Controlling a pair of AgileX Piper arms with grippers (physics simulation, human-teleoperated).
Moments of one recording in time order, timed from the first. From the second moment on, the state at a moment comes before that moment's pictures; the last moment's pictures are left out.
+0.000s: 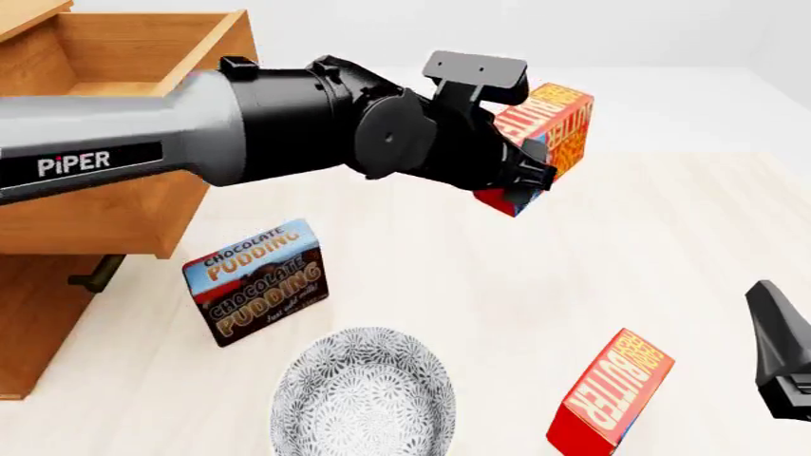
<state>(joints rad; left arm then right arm) -0.86 1.82 -1.48 0.33 -0.20 0.00 0.00 -0.01 0.01 0.00</state>
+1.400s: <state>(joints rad) -0.44 1.37 -1.61 0.90 -0.13 0.00 0.00 -0.01 0.01 0.00</state>
